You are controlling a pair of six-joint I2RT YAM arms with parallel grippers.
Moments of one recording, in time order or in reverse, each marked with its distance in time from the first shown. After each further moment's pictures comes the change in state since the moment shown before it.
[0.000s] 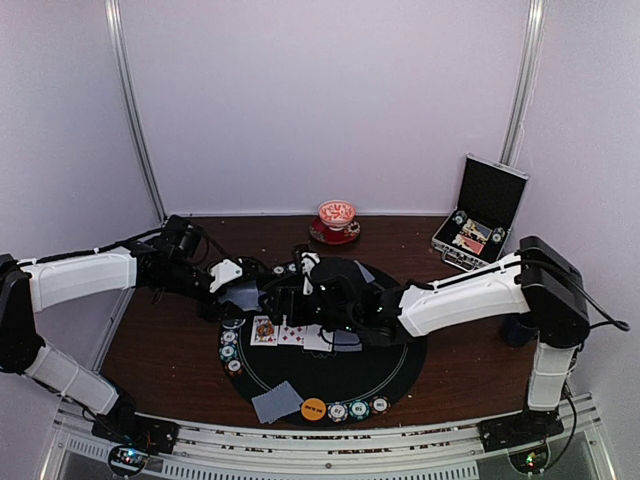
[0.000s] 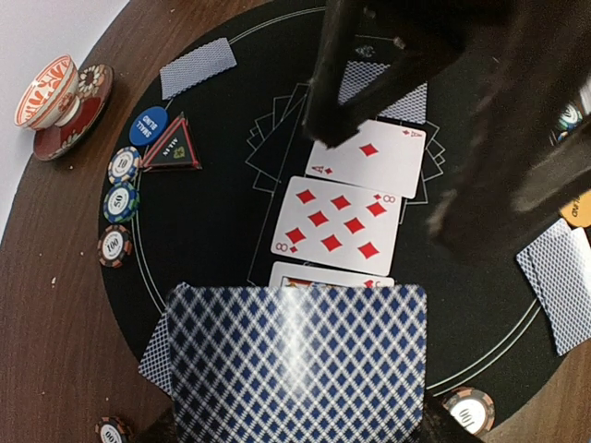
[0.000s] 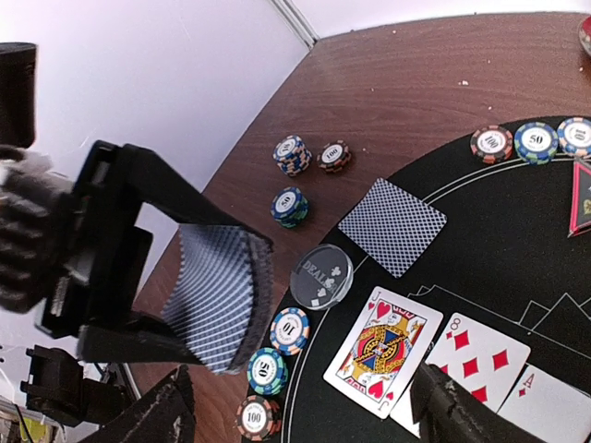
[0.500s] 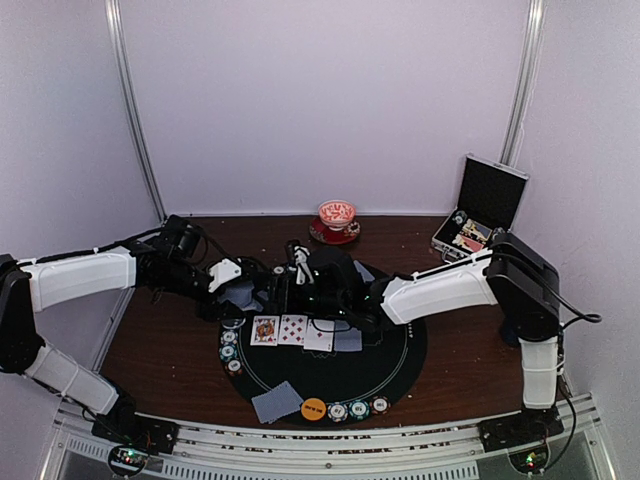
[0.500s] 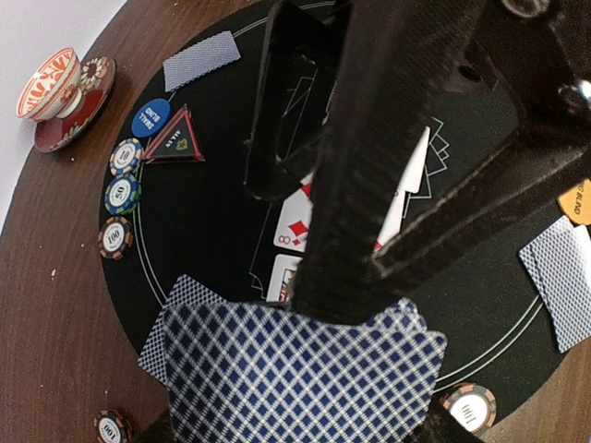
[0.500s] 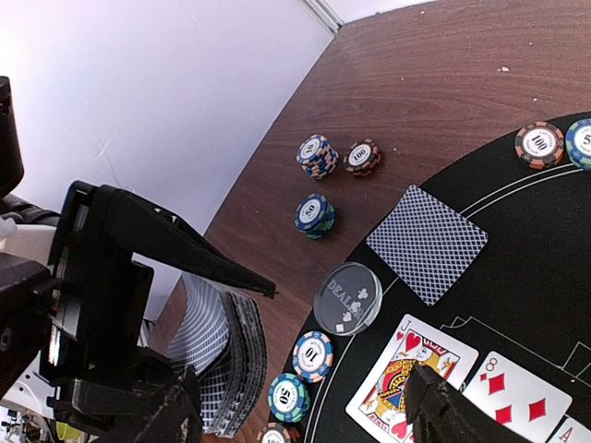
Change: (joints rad) left arm 0.002 0.000 0.000 -0.008 -0.004 0.002; right arm -0.080 0.149 0.115 0.069 -0.223 0.058
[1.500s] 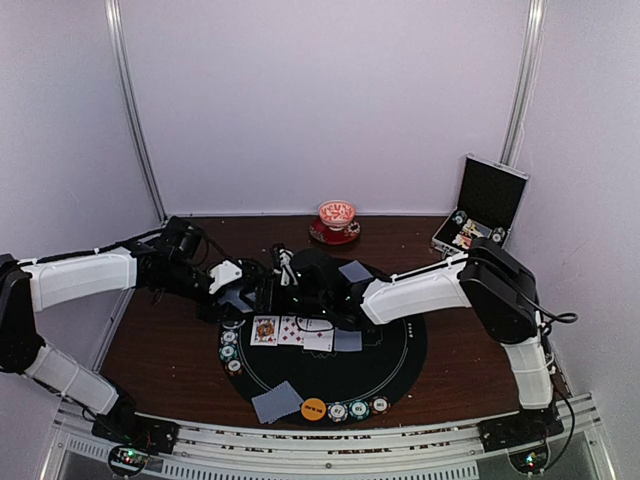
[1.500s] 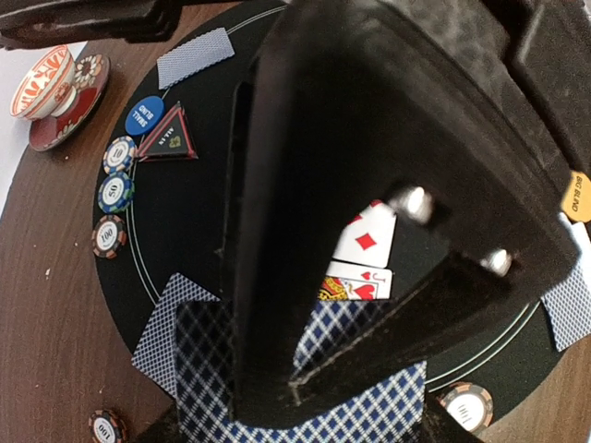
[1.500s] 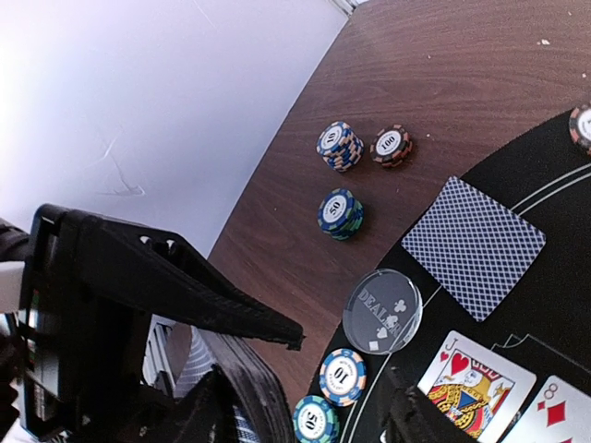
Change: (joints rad) left arm -0.004 0.000 -0.004 -0.003 -0.002 0.000; right arm -0.003 0.132 0.149 -0.015 -0.027 0.058
